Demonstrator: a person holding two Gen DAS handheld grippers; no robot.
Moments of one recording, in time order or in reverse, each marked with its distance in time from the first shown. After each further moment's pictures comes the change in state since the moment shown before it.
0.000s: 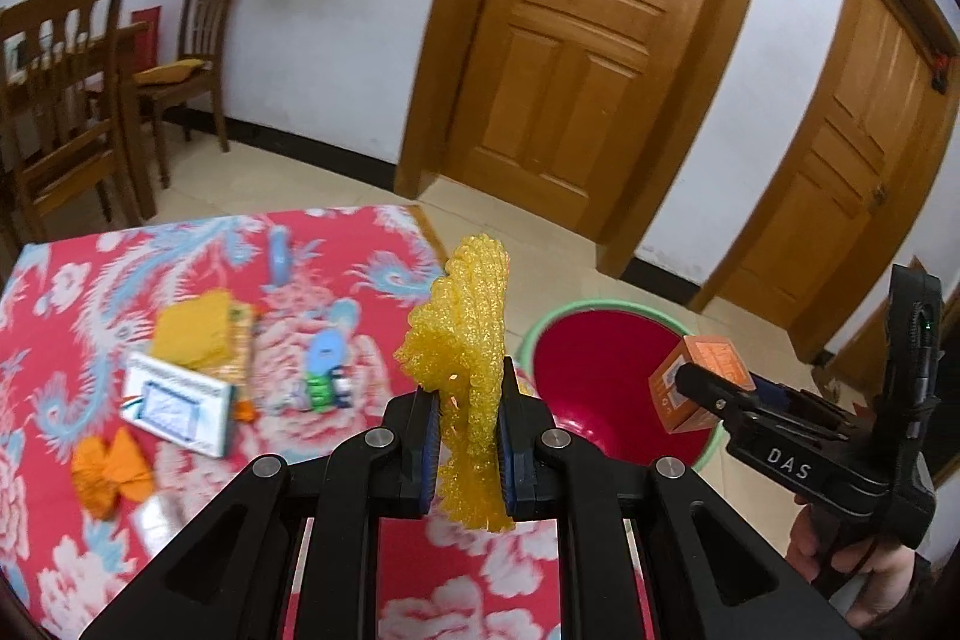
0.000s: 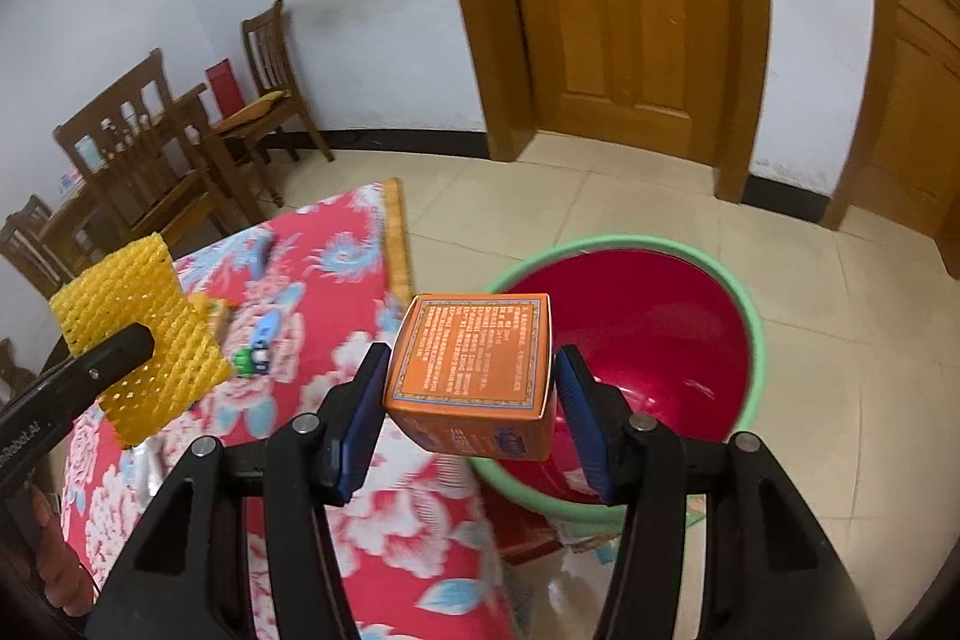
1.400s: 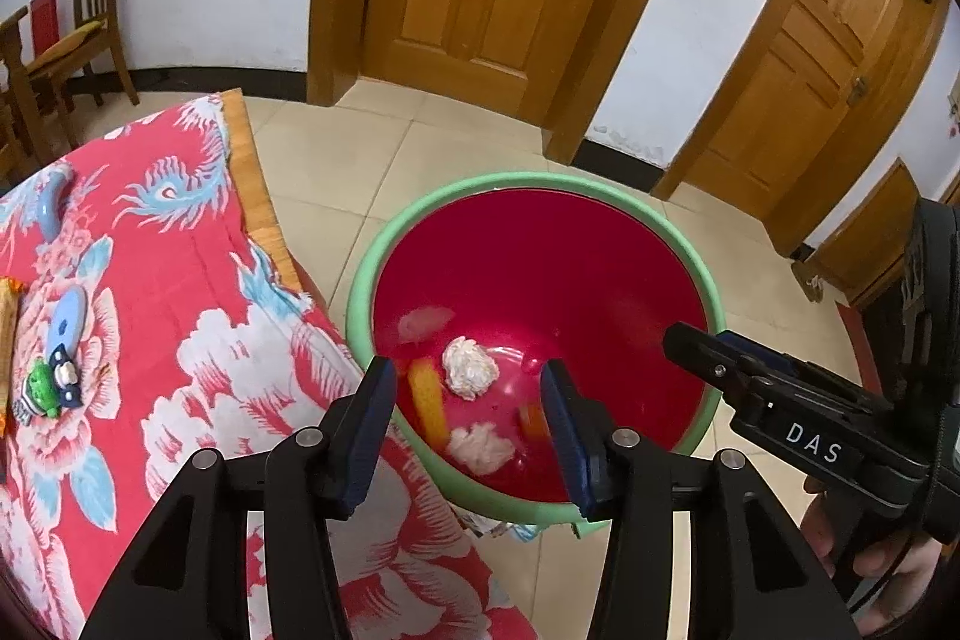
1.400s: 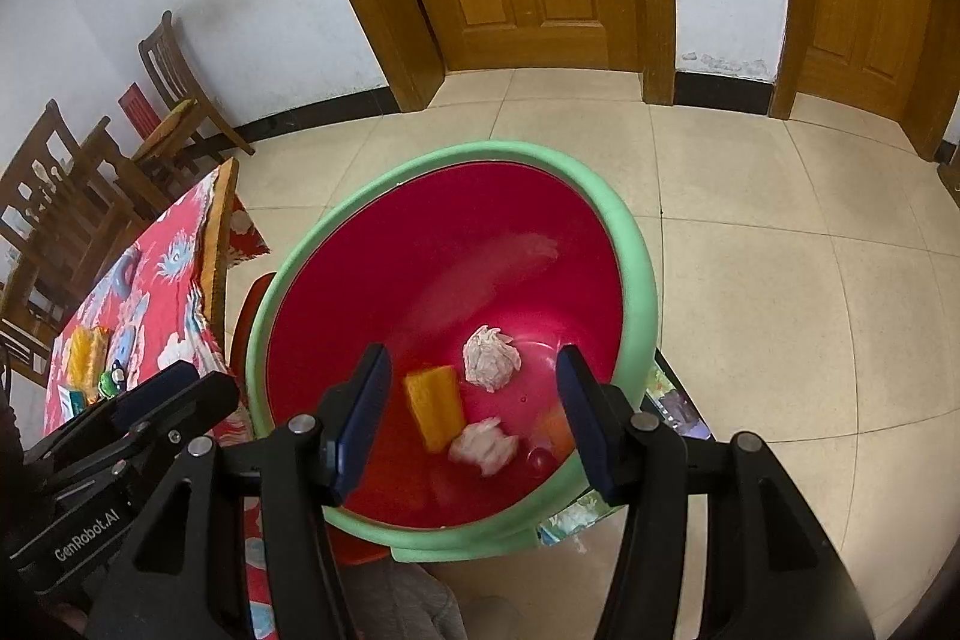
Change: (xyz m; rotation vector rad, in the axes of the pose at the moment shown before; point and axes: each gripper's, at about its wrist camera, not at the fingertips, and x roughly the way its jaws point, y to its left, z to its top) left arm 0.140 -0.093 -0.030 0.112 0.250 -0.080; right arm 0.060 -0.121 -0.020 0.205 0.123 -0.082
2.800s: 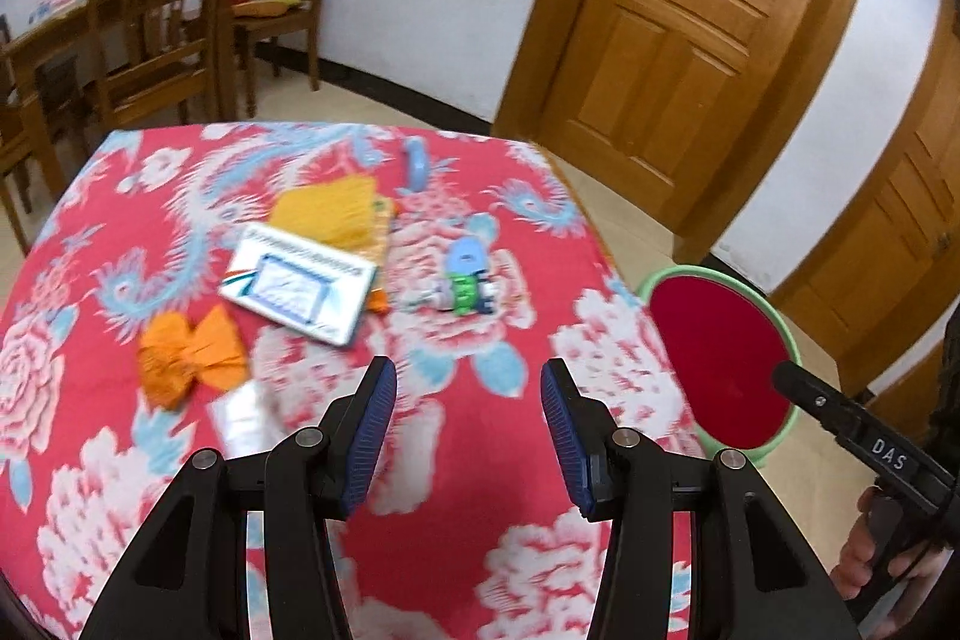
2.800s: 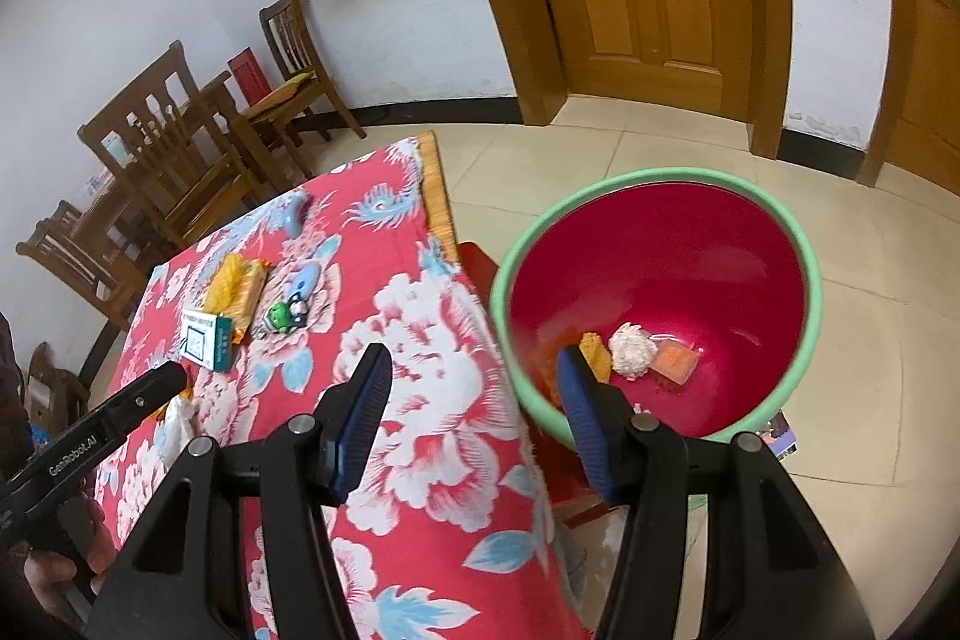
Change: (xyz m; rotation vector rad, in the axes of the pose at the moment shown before) left arm -0.156 0.146 -0.076 -0.311 -0.181 0.238; right arm -0.061 0.123 -0.043 -0.182 -0.043 0.191
